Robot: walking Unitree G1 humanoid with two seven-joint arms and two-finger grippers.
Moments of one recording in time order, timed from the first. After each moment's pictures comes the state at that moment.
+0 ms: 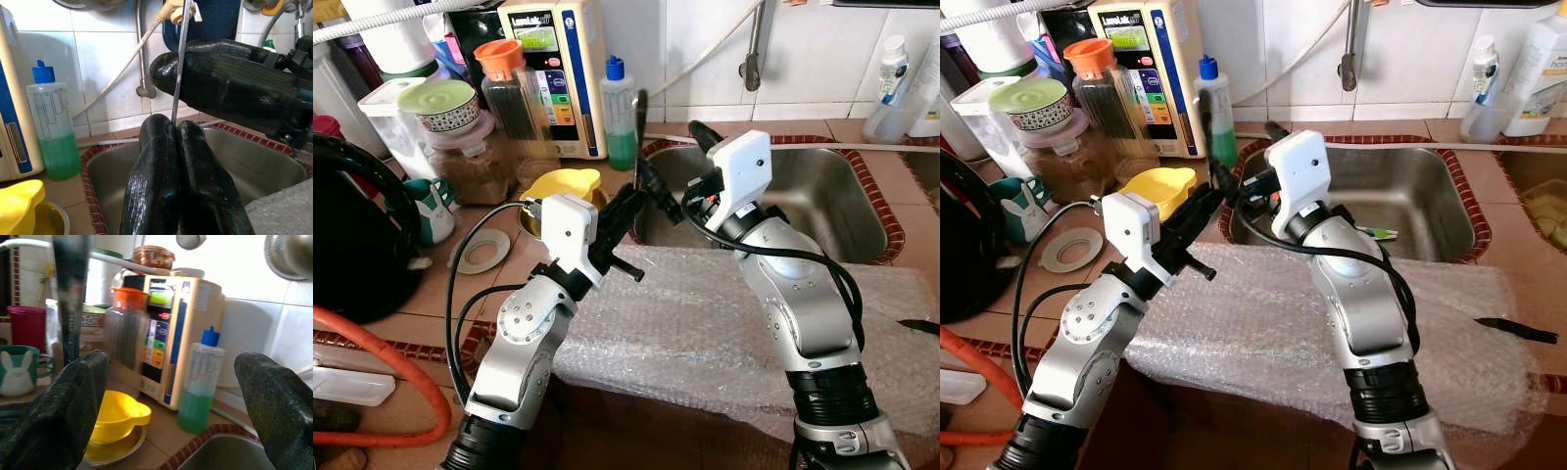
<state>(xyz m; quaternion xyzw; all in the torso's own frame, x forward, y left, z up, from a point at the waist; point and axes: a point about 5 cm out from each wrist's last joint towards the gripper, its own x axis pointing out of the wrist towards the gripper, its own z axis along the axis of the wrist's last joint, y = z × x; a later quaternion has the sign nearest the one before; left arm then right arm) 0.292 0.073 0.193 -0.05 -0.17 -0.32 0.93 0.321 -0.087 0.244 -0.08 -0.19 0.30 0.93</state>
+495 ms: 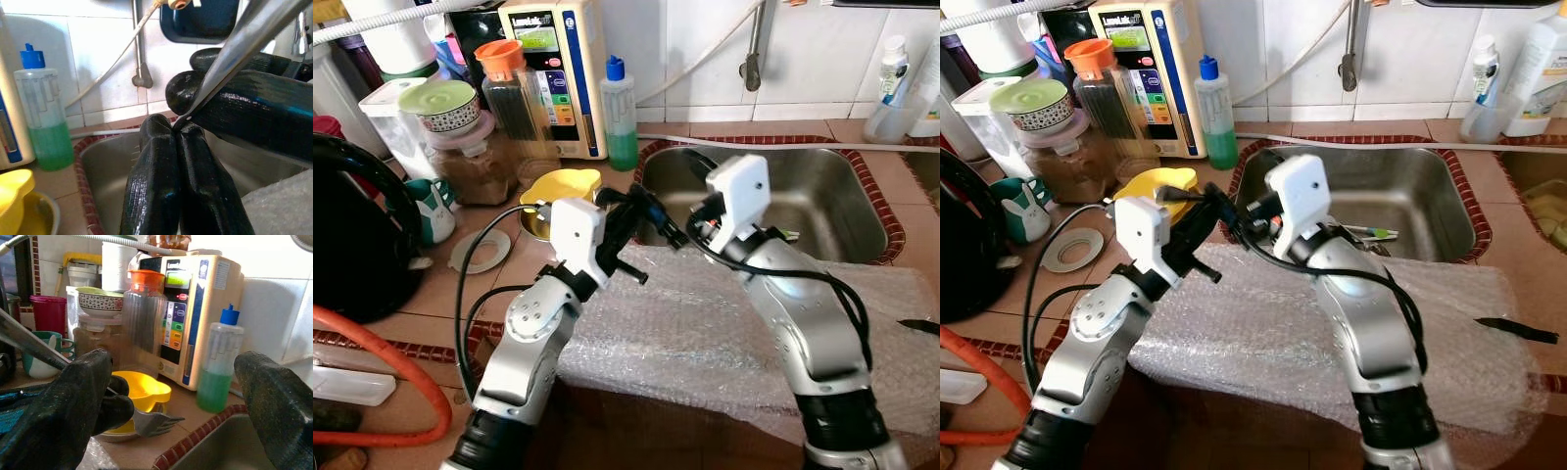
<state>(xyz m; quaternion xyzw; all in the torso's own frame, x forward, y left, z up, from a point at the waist) 0.299 0.068 0.186 -0.05 -0.16 -0.32 0.93 0.306 -0.095 0.229 -0.08 -0.16 0.32 0.93</state>
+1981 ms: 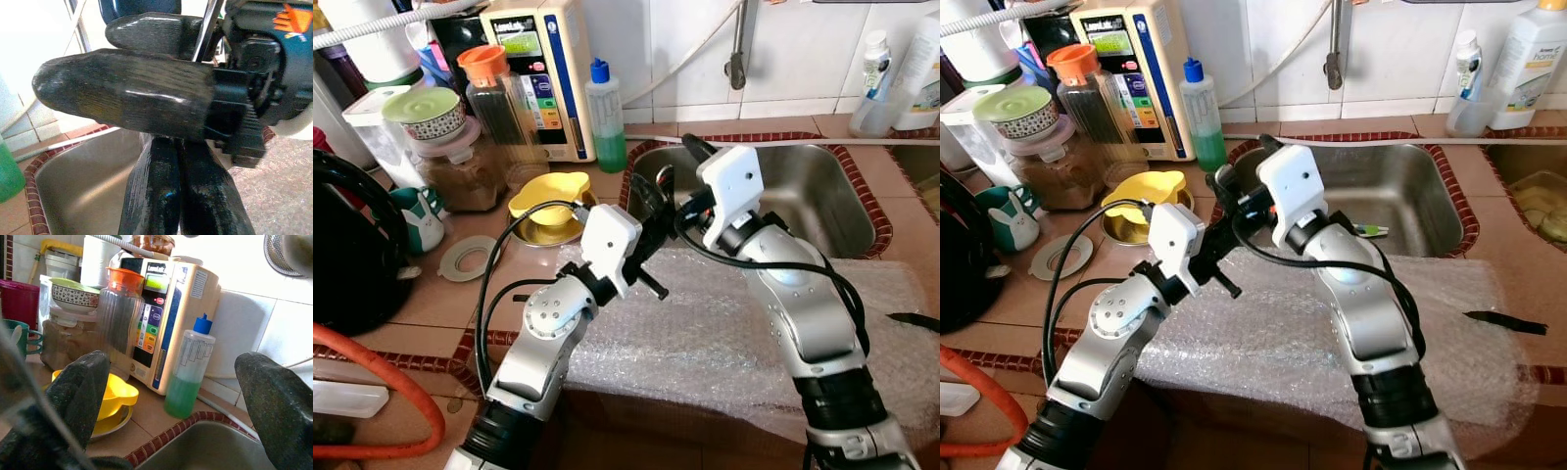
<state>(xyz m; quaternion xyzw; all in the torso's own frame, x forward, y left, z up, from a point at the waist) 0.295 0.048 0.182 0.01 -0.16 -0.39 0.91 0.323 -0.093 0.237 -0.13 -0.18 0.30 0.93</state>
